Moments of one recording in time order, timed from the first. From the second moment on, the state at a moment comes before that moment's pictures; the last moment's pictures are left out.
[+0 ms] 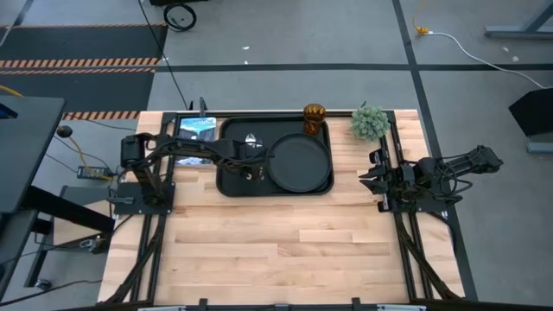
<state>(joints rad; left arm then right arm) 0.19 1.77 1.16 -0.82 -0.22 -0.91 0.27 0.22 0.02 0.68 0.13 -0.21</state>
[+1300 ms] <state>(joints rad) 0.05 1.64 1.38 -0.33 -0.19 0.34 0.23 0.10 0.02 0.16 0.36 0.13</state>
